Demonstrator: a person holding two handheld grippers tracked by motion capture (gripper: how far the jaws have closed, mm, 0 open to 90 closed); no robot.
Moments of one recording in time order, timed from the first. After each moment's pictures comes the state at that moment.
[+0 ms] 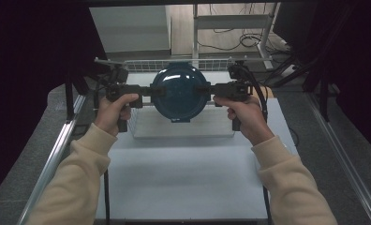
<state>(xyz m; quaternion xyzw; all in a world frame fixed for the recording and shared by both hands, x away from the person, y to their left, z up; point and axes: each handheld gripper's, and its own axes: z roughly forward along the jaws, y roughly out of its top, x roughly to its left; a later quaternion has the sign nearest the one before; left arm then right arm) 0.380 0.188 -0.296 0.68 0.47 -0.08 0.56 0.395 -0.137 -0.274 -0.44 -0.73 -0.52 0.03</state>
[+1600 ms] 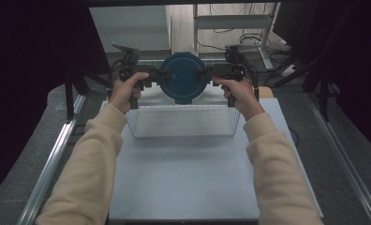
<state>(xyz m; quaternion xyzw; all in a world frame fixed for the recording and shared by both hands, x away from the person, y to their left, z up) 0.470 0.185 -0.314 0.65 0.53 -0.11 0.53 0.493 -0.137 -0.299 -0.49 -0.71 -0.50 0.09</state>
